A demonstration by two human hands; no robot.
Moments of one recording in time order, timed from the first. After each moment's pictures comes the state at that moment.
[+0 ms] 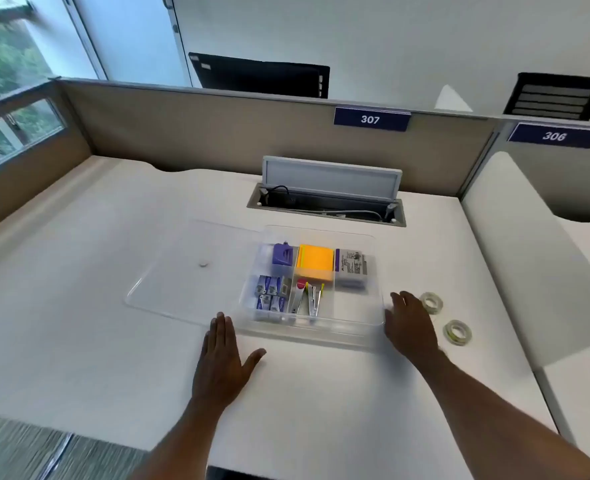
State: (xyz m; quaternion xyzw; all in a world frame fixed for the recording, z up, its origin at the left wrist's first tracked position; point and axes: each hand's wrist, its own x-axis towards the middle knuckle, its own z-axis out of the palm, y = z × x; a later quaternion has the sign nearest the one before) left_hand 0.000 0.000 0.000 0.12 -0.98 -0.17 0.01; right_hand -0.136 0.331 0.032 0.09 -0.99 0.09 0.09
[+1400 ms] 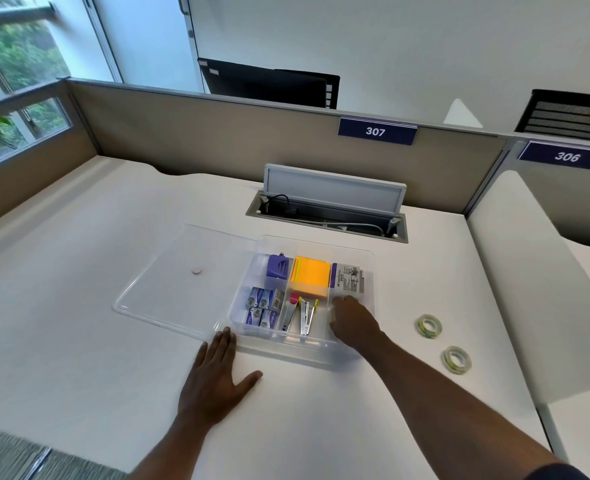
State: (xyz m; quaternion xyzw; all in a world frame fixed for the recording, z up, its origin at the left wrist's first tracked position) left_hand -0.010 0.003 -0.024 0.09 -0.99 -0.09 0.00; right_hand -0.180 0.251 0.043 0.20 -0.97 0.11 -0.09
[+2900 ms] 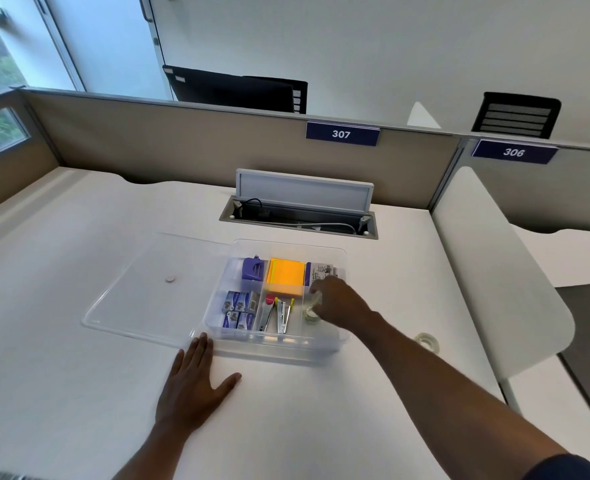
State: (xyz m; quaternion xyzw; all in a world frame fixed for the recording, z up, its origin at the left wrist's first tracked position) left_hand -0.012 0.000 -0.034 0.10 -0.99 -0.10 0.00; right_hand -0.190 0.269 0.088 0.23 -0.95 0.20 -0.08
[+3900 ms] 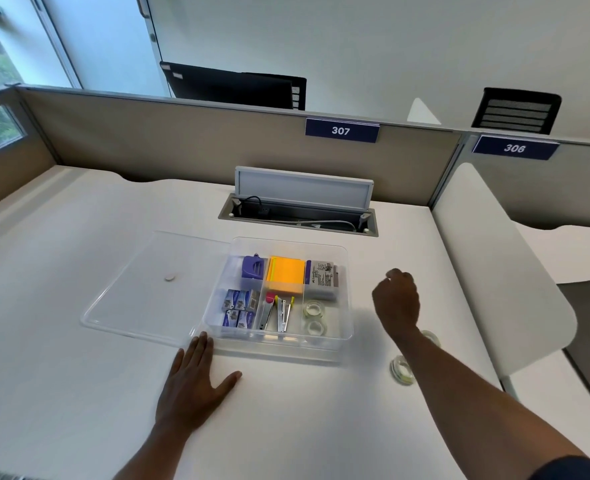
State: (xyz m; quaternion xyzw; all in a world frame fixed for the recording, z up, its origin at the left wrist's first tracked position) left_hand -0.012 -0.001 -0.033 0.10 -0.99 -0.09 0.01; right_hand -0.201 0.339 0.073 -0.12 -0.95 0.27 0.13
